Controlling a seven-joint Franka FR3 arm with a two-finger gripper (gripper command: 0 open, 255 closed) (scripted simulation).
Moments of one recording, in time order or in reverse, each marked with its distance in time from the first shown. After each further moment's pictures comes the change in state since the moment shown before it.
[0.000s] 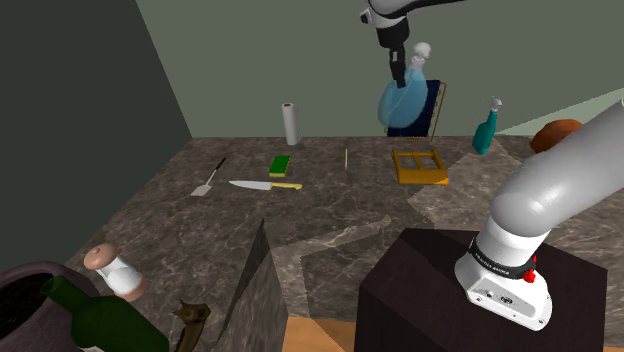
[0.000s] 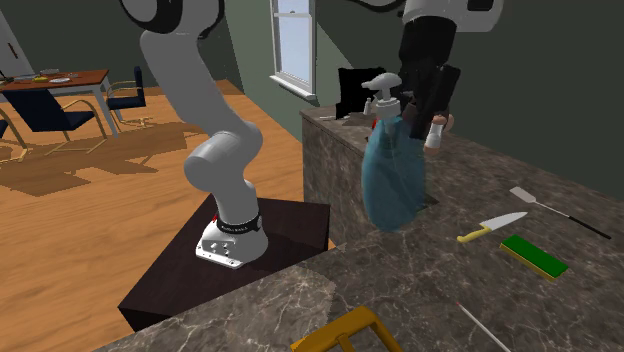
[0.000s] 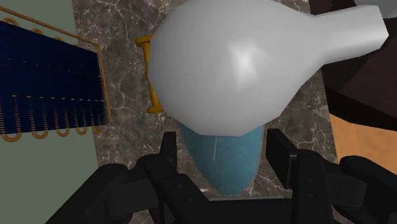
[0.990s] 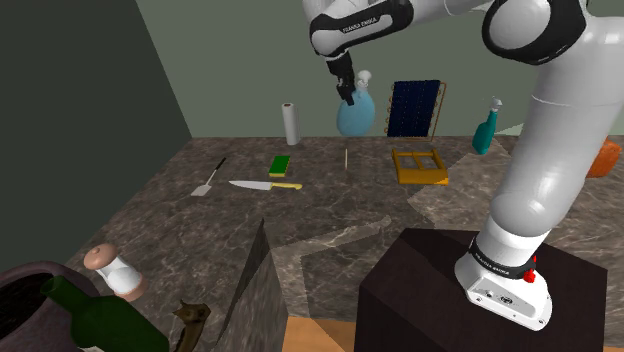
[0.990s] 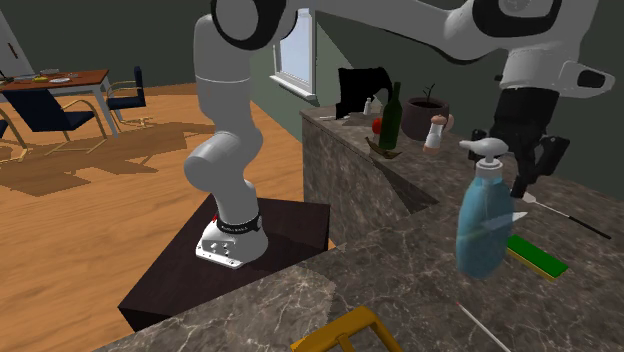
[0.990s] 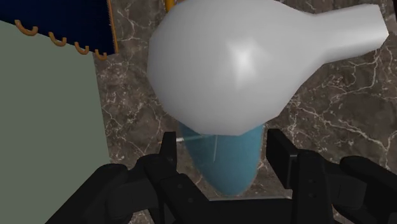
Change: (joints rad) arm 0.005 0.536 0.023 0.358 -0.033 0.151 0.100
